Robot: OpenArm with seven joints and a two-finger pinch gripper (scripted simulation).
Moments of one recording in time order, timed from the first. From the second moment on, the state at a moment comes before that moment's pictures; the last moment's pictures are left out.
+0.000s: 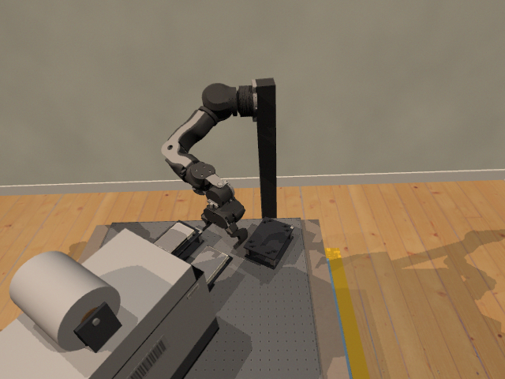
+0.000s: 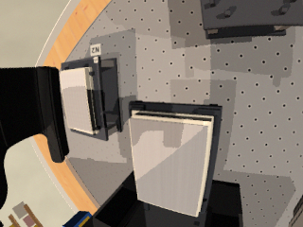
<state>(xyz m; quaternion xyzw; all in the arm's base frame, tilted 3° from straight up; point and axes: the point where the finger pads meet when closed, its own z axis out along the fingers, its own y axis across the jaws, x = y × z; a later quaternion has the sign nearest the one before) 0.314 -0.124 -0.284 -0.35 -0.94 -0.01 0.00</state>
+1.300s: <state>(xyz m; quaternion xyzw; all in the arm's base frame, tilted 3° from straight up) 0.373 -0.198 -0.282 -0.32 -0.95 -0.03 0.01</state>
